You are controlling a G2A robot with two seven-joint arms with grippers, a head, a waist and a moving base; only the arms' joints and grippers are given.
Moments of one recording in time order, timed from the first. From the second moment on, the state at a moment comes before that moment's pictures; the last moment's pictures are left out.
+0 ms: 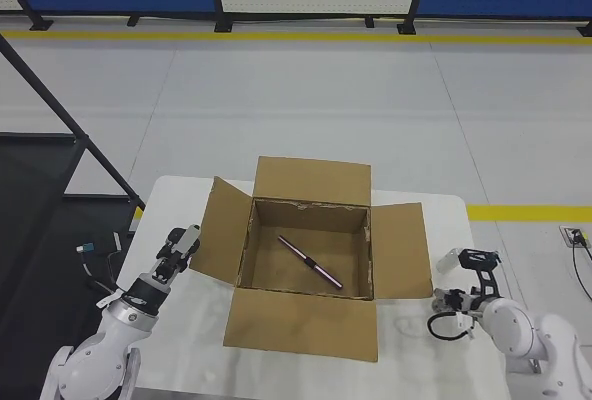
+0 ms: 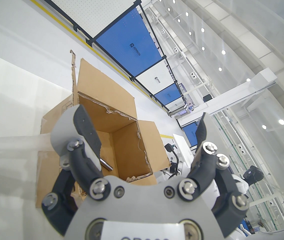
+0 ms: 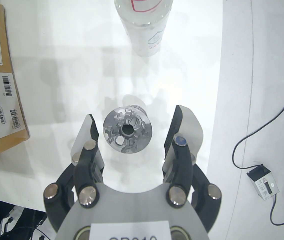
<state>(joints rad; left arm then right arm) 1.36 -1.25 -1.66 -1.91 0.14 -0.24 -0.40 -1.19 -1.21 1.63 -1.65 -1.12 0.11 1.07</state>
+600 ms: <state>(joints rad) 1.37 -1.25 -1.67 -1.91 0.14 -0.24 -0.38 -1.16 -1.19 1.54 -2.13 -1.04 -0.14 0.89</state>
